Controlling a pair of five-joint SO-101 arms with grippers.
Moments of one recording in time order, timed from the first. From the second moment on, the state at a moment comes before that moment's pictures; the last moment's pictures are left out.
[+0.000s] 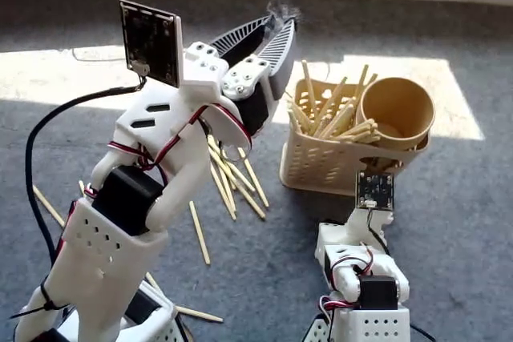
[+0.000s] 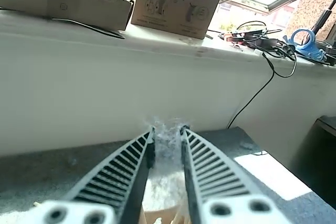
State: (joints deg) left arm 28.4 -40.0 13.1 35.5 20.8; right arm -4.1 -104.1 95.9 70.1 -2.9
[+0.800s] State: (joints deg) left arm 6.7 -40.0 16.0 64.0 15.0; right arm -4.1 -104.1 95.9 70.1 -2.9
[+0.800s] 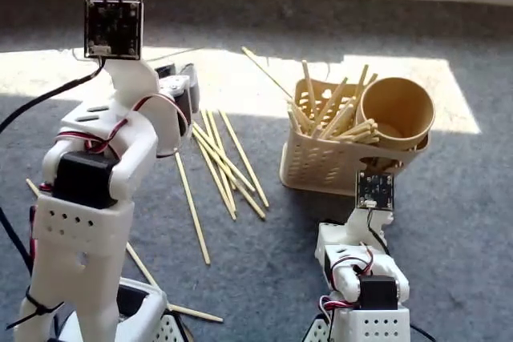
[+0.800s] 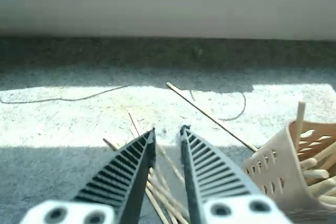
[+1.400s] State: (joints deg) left arm 0.4 -21.0 28.0 60.4 15.0; right arm -4.1 -104.1 96.0 70.1 -2.9
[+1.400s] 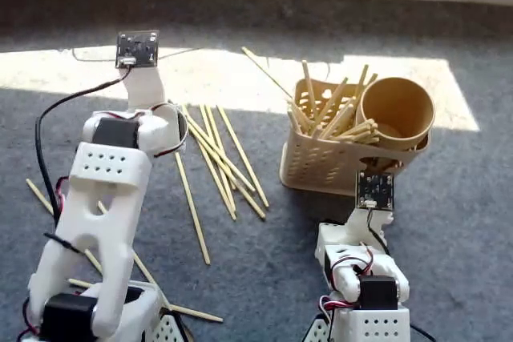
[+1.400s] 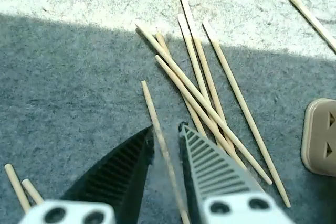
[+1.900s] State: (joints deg) left arm -1.7 4.4 10.9 70.1 15.0; right arm -4.1 -104.1 96.0 70.1 -2.9
